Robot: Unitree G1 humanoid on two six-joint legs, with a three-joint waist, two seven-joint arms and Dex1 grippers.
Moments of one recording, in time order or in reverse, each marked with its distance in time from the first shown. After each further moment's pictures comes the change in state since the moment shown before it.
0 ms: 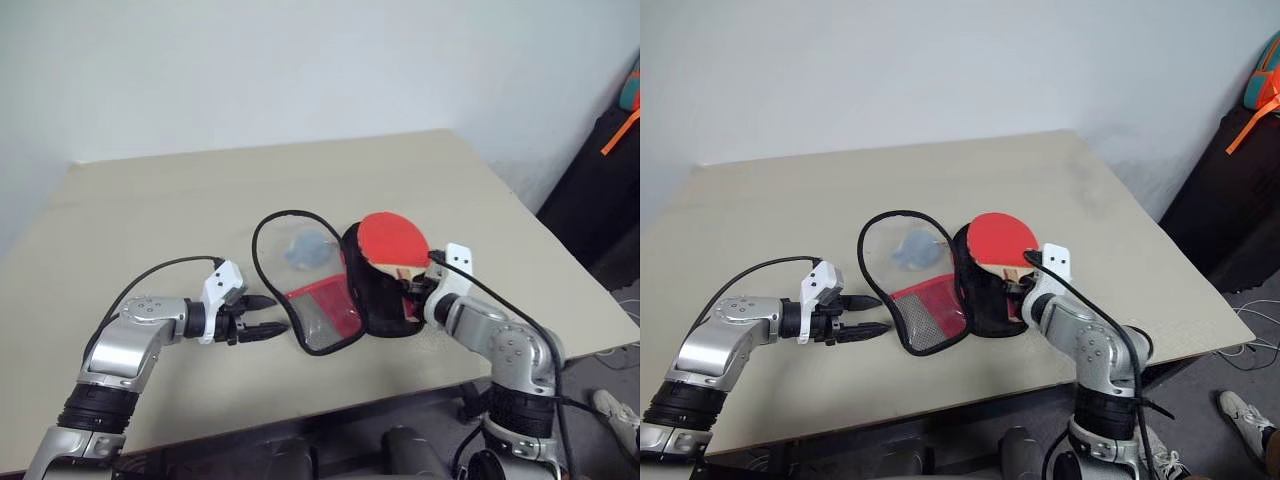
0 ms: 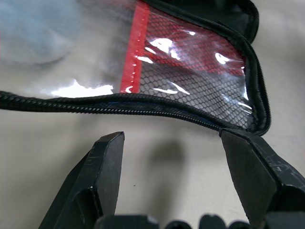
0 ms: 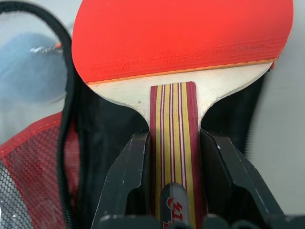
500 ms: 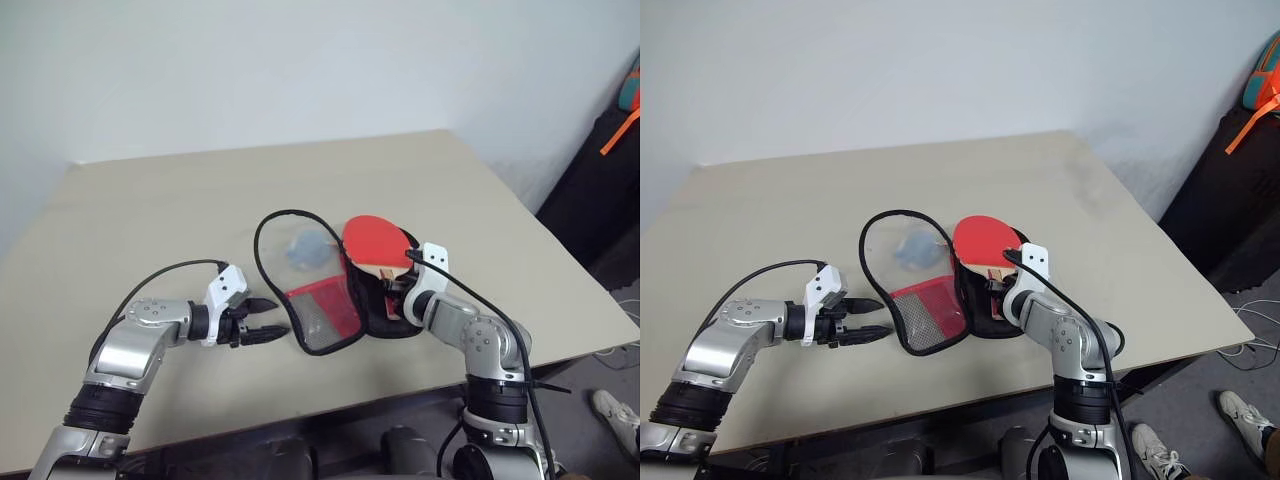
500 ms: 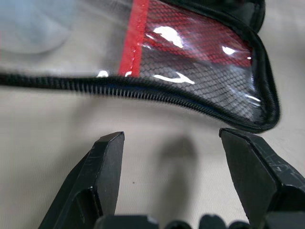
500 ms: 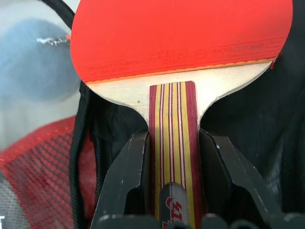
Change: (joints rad) left arm 0.000 -0.016 -0.020 0.022 0.023 -0.025 0.020; right arm -0.021 0.054 0.050 0.103 -0.061 -0.073 -0.003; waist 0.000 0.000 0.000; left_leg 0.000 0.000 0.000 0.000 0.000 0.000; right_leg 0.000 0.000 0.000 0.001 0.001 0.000
